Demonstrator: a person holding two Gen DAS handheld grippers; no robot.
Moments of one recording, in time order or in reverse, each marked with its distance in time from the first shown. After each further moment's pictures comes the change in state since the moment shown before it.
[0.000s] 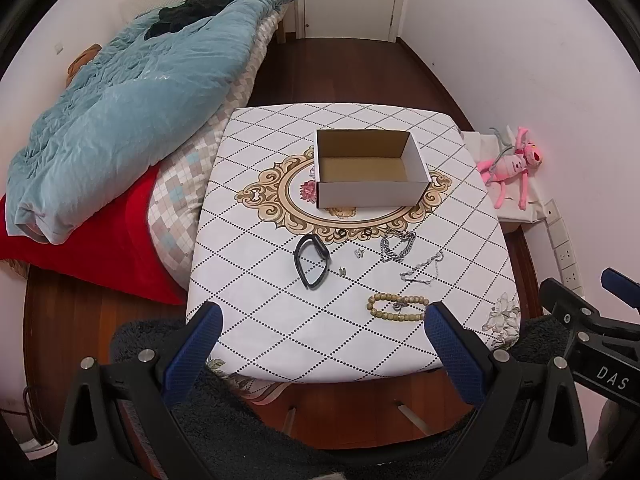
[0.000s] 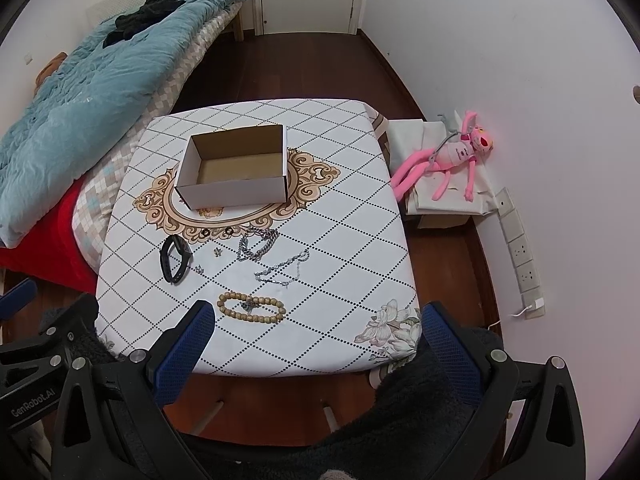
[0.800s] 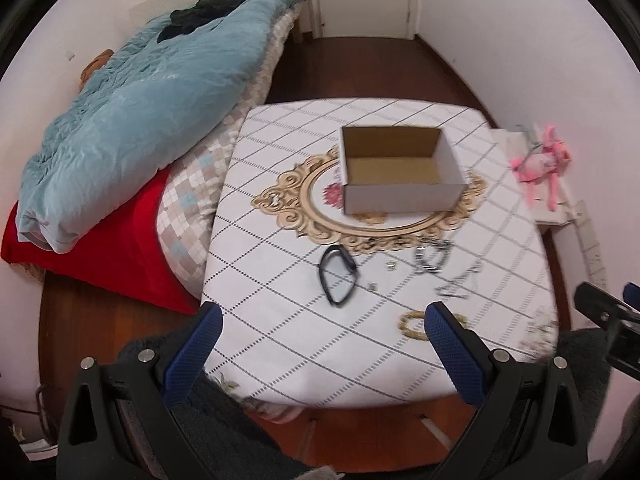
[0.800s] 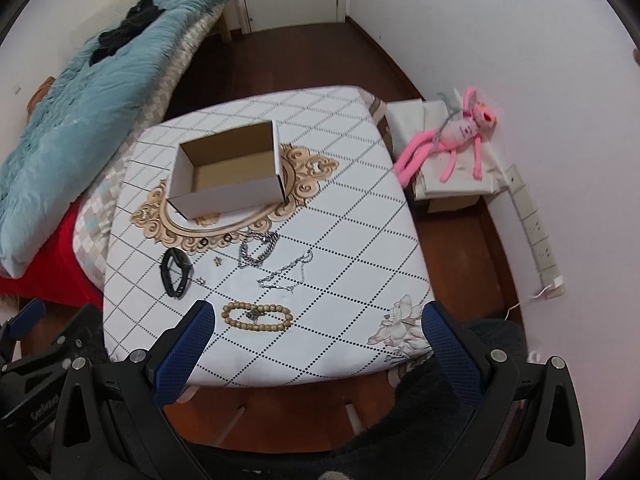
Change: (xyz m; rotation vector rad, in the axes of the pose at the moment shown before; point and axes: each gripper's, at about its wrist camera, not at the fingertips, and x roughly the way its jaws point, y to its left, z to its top) left arm 0.047 0.004 0.010 0.002 -0.001 0.099; right arm 0.044 -0.015 0.010 0.099 0.065 0.049
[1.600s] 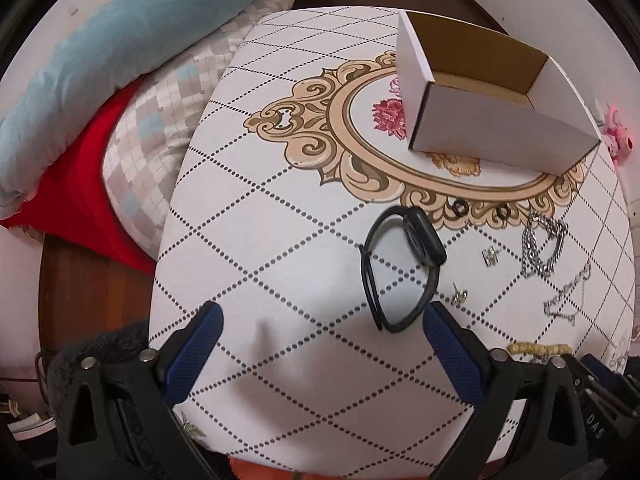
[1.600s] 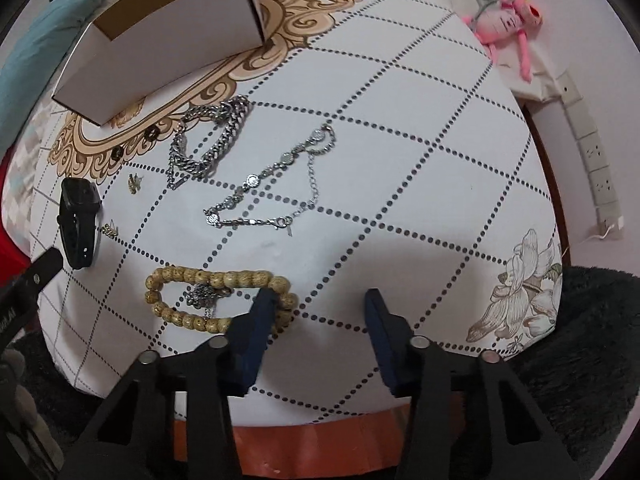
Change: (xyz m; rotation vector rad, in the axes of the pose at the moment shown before) left arm 0.163 0.024 -0.008 -0.081 0.179 0.052; right arm 0.202 0.022 -0.048 0.038 0.266 0.004
